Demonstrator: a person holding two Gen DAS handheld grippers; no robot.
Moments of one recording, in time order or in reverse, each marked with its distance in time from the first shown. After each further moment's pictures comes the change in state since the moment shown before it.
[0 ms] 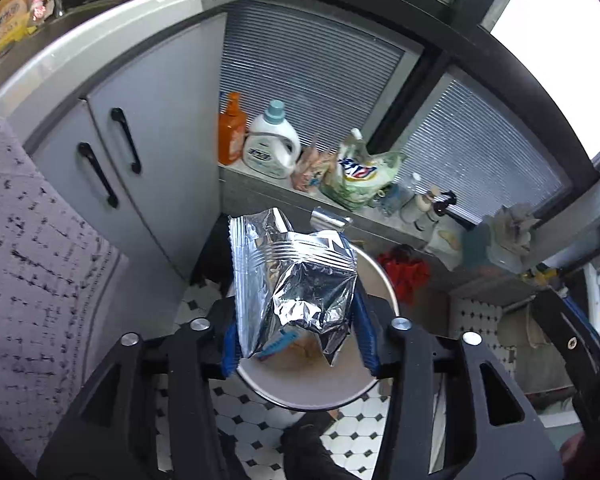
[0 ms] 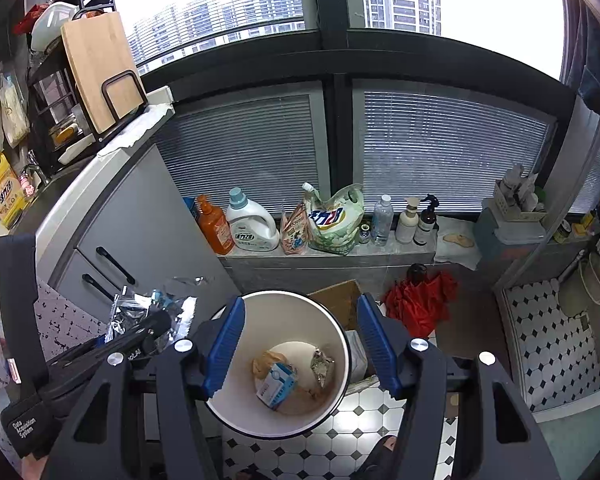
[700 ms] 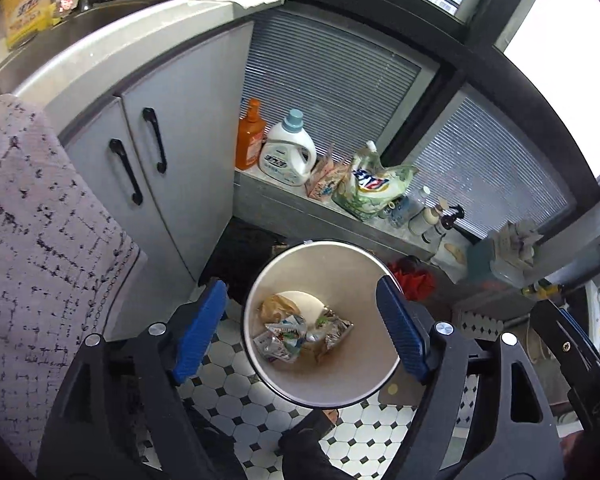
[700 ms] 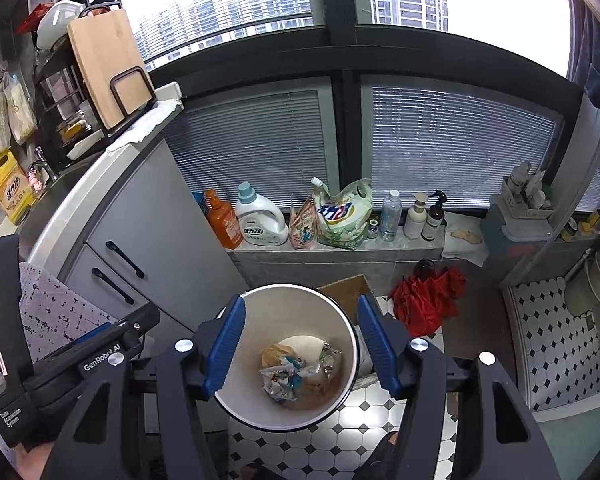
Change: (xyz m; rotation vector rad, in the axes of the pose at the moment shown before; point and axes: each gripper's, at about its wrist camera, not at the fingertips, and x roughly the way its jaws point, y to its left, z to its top) left arm -0.026 0.024 -0.003 -0.045 -0.041 0.043; right arm -0.003 0.010 0.000 -0.009 0.016 0.042
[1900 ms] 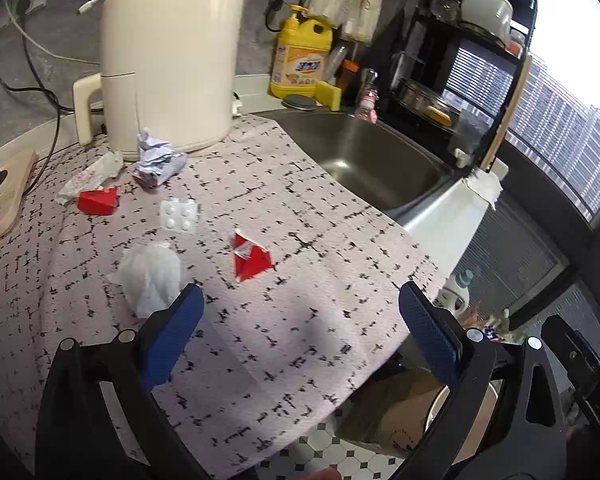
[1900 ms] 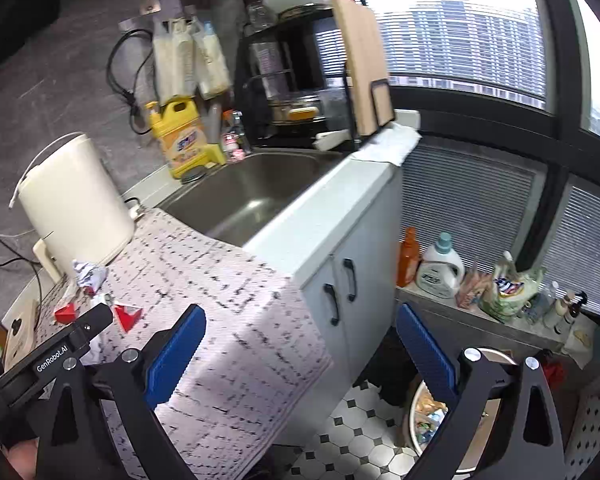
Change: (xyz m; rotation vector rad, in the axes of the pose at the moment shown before) left arm -0.214 0.253 -0.014 -0.416 -0.386 0.409; right arm -0.064 0.269 -0.009 -0.341 -0.079 0.449
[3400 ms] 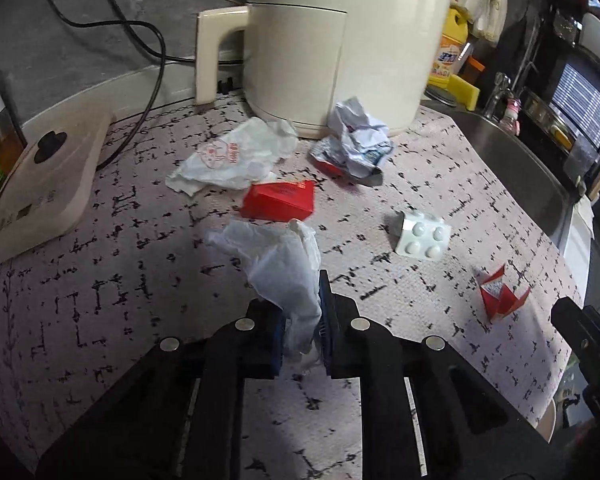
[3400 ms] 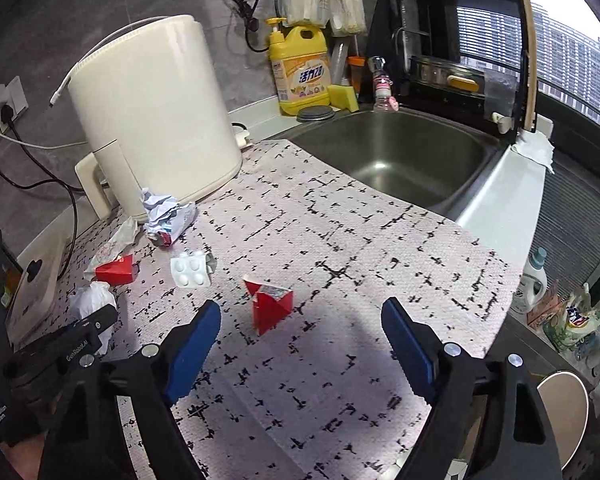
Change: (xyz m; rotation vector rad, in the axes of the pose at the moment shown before) left arm 0.050 0.178 0.026 -0.112 0.087 0.210; right arm 0.097 0.198 -0.030 -0.207 0.137 0.158
